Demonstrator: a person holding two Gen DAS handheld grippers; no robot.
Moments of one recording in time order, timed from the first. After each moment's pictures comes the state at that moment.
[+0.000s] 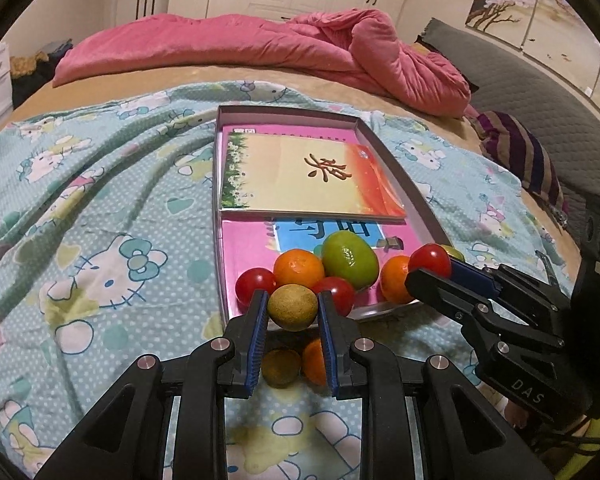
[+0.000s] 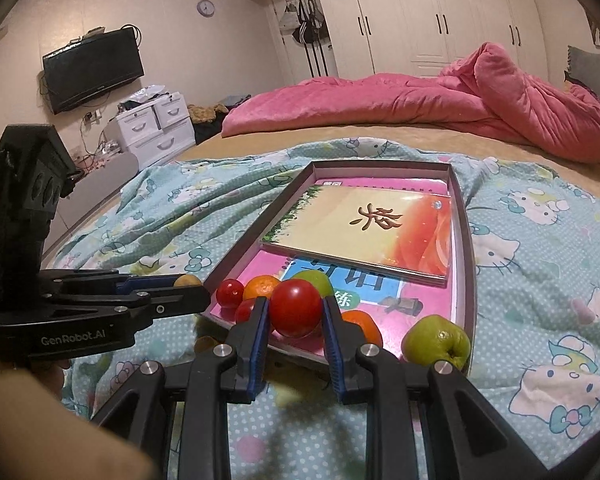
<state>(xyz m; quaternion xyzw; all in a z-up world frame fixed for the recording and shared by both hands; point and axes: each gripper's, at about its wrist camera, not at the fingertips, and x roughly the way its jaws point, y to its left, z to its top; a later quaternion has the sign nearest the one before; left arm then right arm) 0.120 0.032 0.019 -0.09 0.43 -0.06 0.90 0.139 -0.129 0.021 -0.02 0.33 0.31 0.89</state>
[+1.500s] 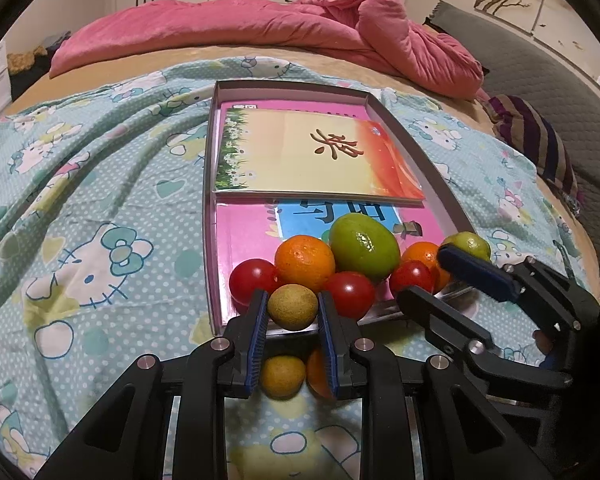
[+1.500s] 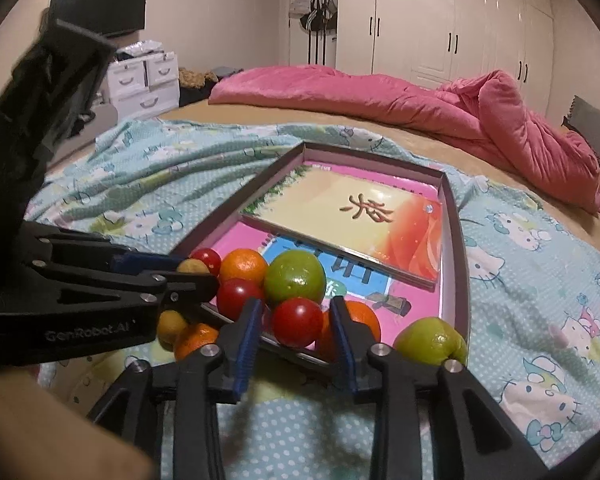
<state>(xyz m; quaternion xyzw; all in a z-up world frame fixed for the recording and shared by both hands) 0.140 0.023 -0.002 -0.08 0.46 -0.04 0.88 0.133 -0.102 0.007 -0.13 0.32 0.26 0.90</state>
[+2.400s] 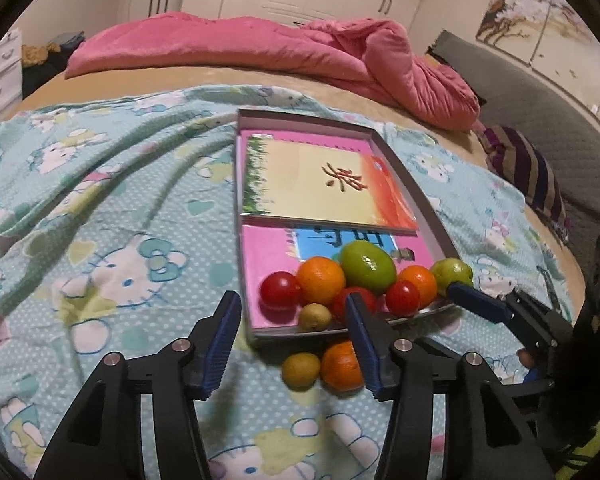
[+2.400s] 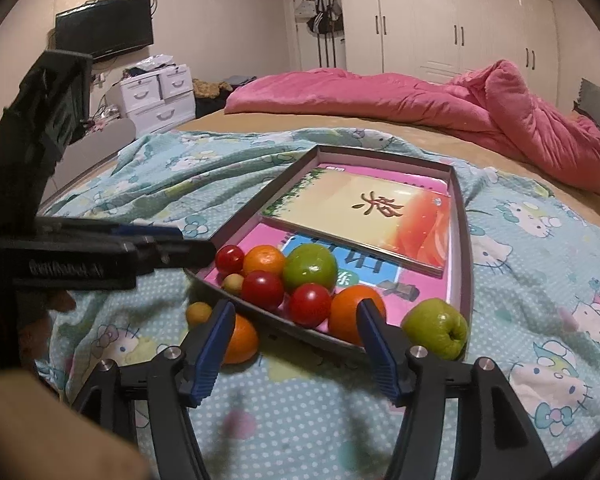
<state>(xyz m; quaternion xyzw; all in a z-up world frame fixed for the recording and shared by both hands) 0.113 0.056 0.023 -0.12 0.42 -0.04 0.90 0.120 -0.117 0.014 -0.10 0.33 0.30 0.89</state>
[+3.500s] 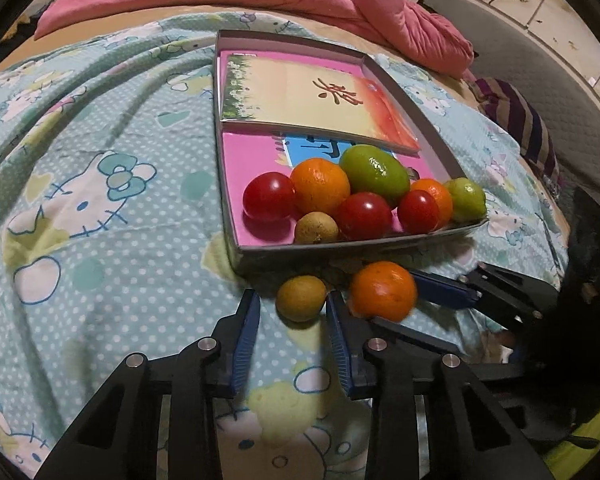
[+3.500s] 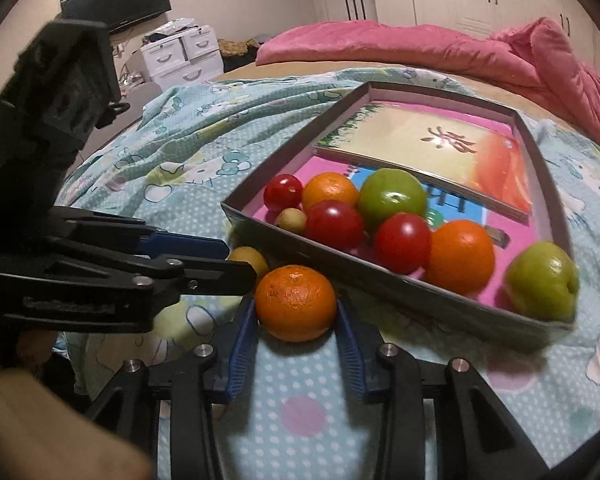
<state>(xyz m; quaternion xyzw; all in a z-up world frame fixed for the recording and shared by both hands) 0.120 0.043 -0.027 -0.11 0.51 -0.09 0.85 0.121 -0.087 -0.030 -0.09 0.42 0.35 0.83</state>
